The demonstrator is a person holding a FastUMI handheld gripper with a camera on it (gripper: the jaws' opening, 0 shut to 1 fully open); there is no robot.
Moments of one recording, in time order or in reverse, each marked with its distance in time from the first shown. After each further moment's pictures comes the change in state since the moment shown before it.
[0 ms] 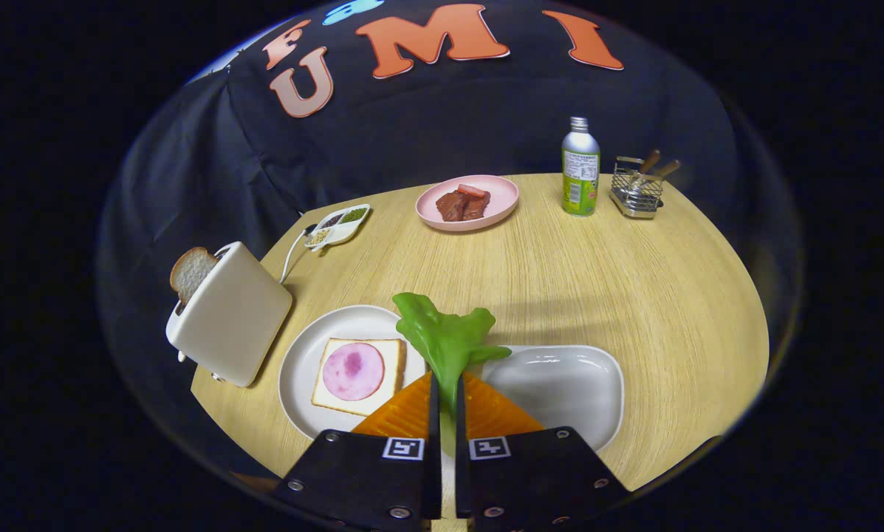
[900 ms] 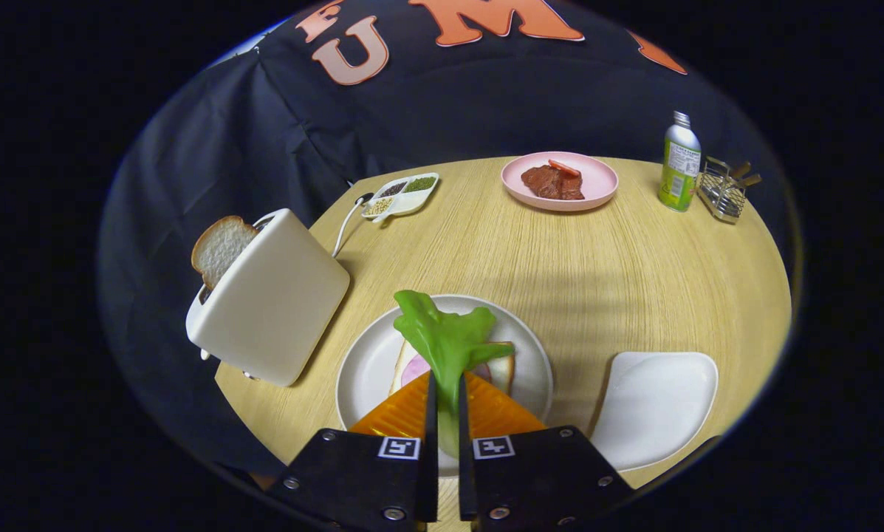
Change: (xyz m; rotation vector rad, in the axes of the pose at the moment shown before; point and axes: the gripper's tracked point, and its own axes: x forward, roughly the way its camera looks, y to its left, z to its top) arm 0.042 0.090 -0.014 -0.060 0.114 0.147
